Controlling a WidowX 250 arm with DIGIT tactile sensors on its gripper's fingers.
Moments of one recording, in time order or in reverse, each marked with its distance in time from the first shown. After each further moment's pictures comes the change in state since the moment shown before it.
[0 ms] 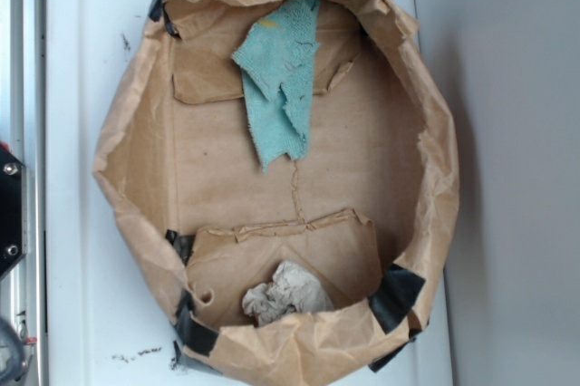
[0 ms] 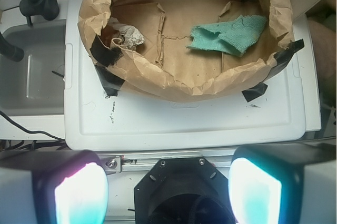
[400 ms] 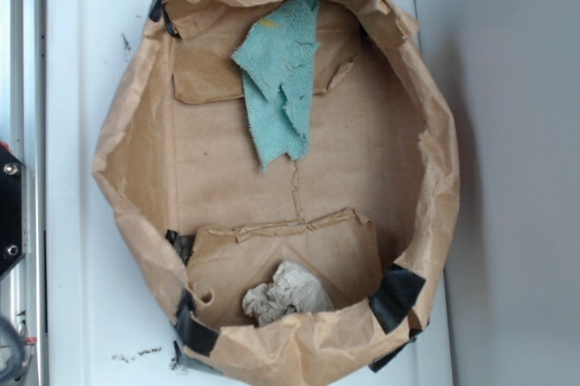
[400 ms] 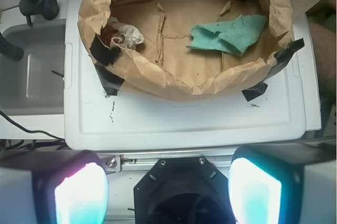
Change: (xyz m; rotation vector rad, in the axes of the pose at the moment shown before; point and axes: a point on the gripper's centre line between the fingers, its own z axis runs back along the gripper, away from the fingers) arm -0.001 0.000 -0.003 -0.001 0.011 -0.002
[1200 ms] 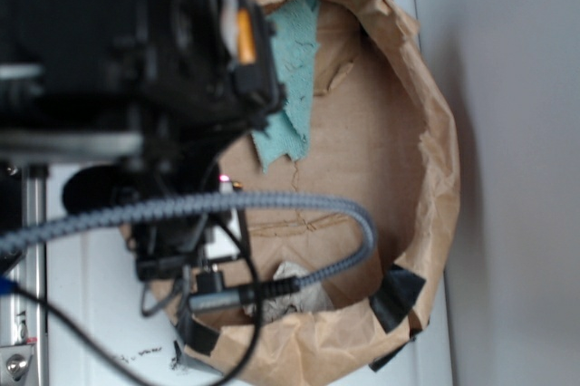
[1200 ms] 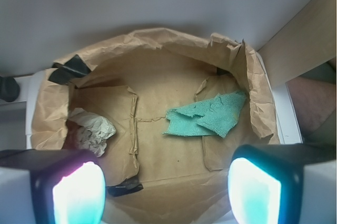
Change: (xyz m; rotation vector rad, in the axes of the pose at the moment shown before) arm 0.105 0.025 -0.020 0.099 -0.171 0.088
